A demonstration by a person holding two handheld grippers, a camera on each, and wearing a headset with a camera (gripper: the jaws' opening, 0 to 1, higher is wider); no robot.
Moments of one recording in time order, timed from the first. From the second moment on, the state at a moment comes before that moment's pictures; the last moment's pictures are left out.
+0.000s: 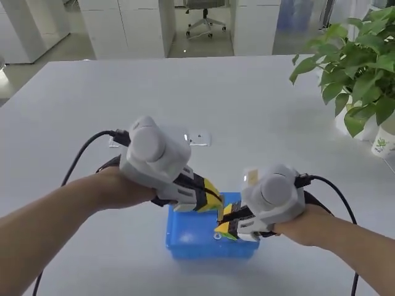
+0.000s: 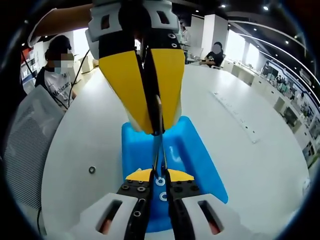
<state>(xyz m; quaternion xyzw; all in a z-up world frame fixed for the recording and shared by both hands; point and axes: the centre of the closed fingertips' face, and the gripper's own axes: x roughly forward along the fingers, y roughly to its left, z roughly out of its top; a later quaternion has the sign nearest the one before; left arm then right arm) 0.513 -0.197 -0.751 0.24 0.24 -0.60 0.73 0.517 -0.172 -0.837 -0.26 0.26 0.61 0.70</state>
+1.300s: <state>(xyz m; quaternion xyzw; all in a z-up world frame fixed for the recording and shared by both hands) 0.464 -0.197 -0.722 0.25 0.24 -0.60 0.72 0.470 -0.173 -0.807 -0.28 0.23 0.60 0.71</state>
